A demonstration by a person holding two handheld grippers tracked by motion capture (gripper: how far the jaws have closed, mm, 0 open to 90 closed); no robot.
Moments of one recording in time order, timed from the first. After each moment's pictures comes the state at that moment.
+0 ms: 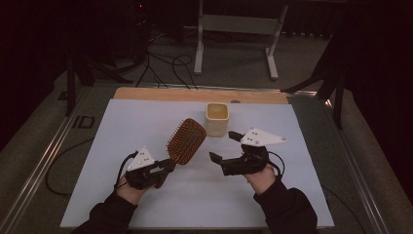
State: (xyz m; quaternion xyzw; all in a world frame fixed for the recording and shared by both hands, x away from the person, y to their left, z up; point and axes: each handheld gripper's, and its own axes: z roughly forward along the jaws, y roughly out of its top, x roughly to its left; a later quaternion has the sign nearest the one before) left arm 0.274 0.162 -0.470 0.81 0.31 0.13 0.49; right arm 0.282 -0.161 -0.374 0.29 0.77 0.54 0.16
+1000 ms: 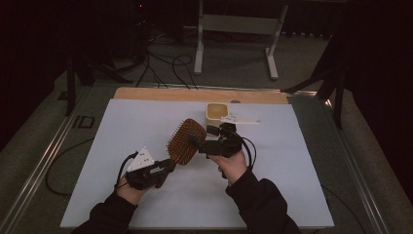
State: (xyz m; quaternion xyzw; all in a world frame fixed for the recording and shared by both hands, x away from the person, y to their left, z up) left arm 0.274 0.162 -0.471 0.80 0.30 0.13 0.49; right arm 0.325 -0.108 -0.386 0.41 0.71 0.57 0.04
